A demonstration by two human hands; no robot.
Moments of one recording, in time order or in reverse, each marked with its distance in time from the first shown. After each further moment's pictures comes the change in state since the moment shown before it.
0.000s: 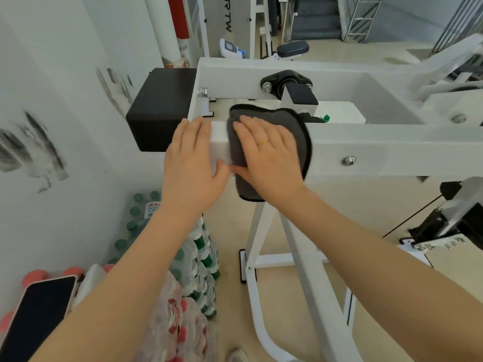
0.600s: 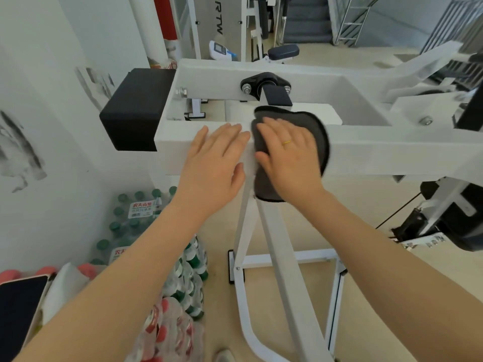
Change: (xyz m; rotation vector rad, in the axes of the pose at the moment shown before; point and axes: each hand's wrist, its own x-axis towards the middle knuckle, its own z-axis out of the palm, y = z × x) left_hand 0.000 0.056 0.015 0.079 -0.014 0.343; right_hand -0.029 0.062 -0.018 0.151 -0.076 0.143
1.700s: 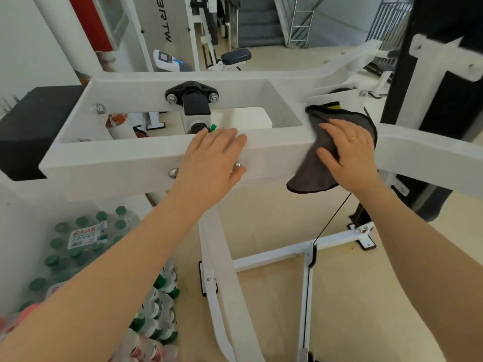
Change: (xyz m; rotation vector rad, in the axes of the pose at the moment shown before) left_hand 0.070 0.091 0.047 -0.009 -0.031 0.160; right_hand -0.072 0.209 -0.064 -0.054 -0.141 0.318
